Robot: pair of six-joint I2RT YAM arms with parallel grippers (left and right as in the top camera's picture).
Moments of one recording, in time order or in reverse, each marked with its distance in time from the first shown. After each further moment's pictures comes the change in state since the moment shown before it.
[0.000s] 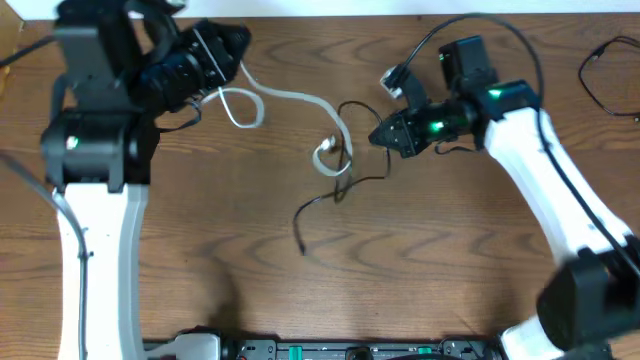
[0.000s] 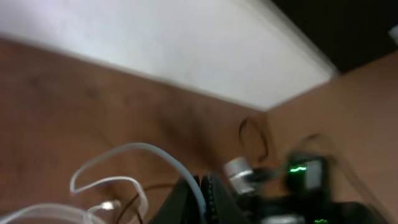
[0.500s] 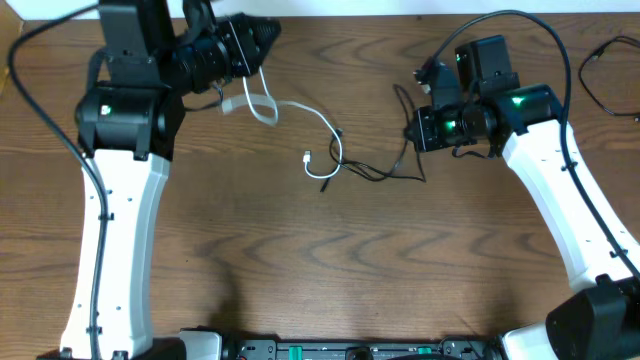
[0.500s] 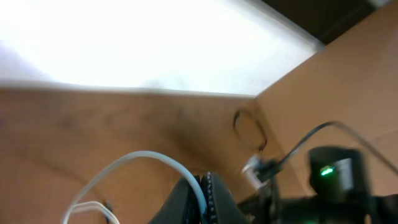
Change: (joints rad) left arm -0.055 0.051 0.000 0.220 0.045 0.088; right arm -0.014 -0.041 0.000 -0.094 0.468 0.302
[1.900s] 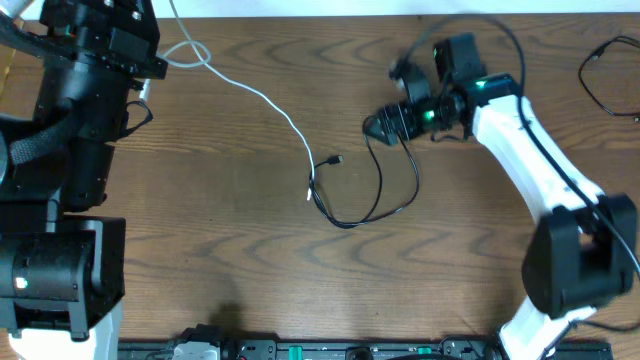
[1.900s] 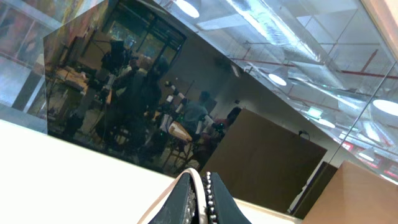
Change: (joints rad) left arm 0.000 -0.348 0.000 0.354 -0.468 -0.229; right arm 0.008 0.195 0.043 0.268 -0.333 -0.233
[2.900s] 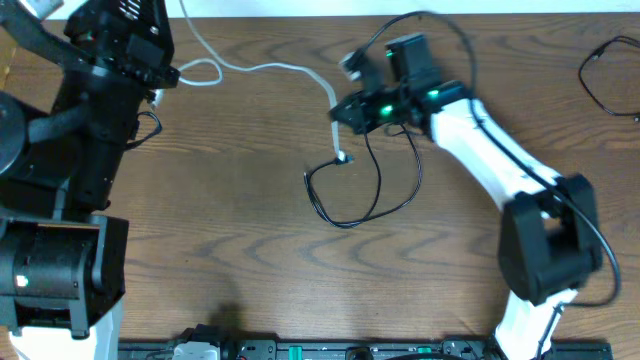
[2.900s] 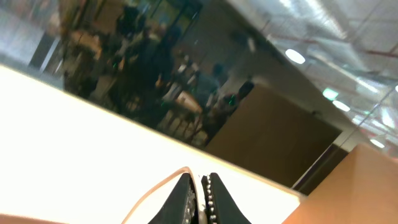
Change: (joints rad) left arm 0.000 0.006 0.000 -0.170 0.023 -0.011; right arm 0.097 0.095 0.004 0.236 0.036 0.246
